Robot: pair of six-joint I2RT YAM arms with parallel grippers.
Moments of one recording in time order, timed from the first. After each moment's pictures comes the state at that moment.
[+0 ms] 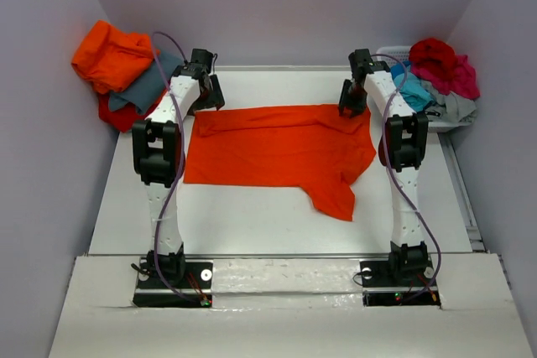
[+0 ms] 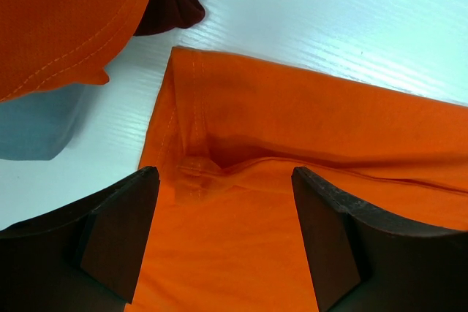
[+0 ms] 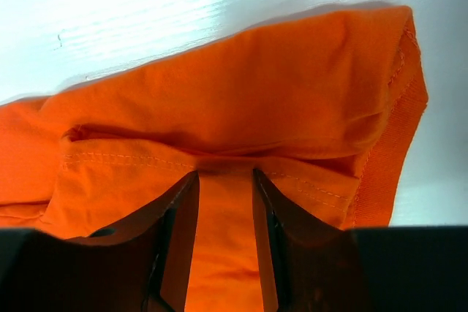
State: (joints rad) left arm -0.16 2.18 1.95 -0.83 -0.21 -0.41; right arm 0.13 2.51 2.37 -1.06 0.04 0.40
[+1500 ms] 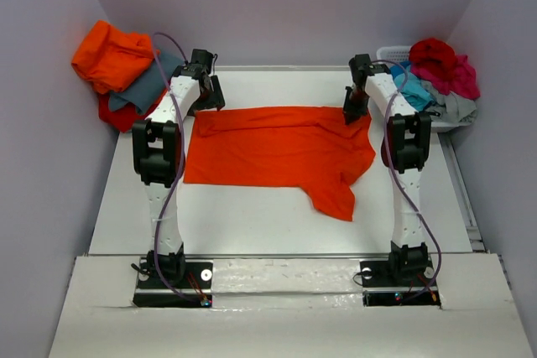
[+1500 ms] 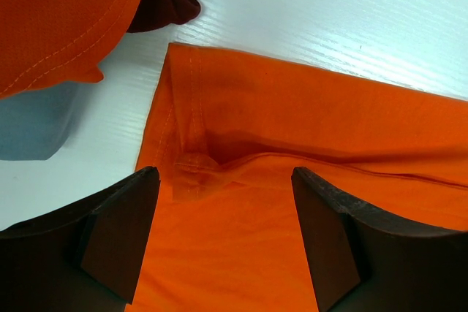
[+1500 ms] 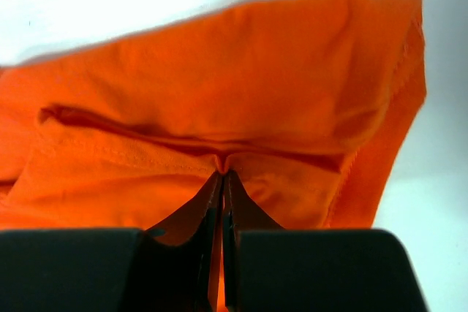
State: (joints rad) left arm -0.16 2.18 1.94 -0.83 -0.20 -0.41; right arm 0.13 2.46 2.26 -1.07 0.03 0.40
